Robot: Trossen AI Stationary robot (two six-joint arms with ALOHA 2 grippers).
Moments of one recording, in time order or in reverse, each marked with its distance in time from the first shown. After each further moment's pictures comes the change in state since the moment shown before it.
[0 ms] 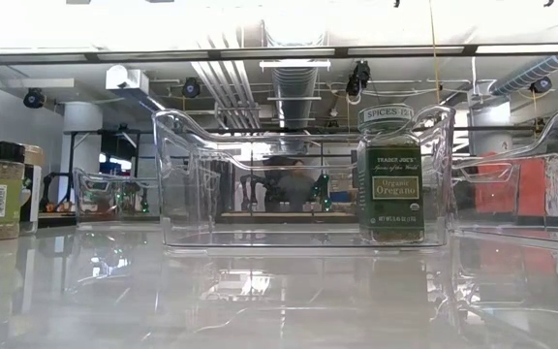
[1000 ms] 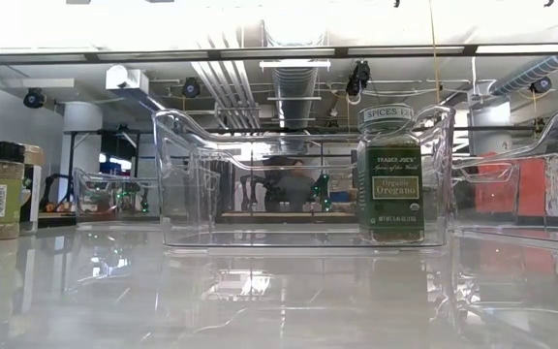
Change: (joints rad) left arm 0.013 0.043 0.003 -0.022 -0.004 0.004; right arm 0.026 0.026 -0.137 0.193 -0.044 0.037
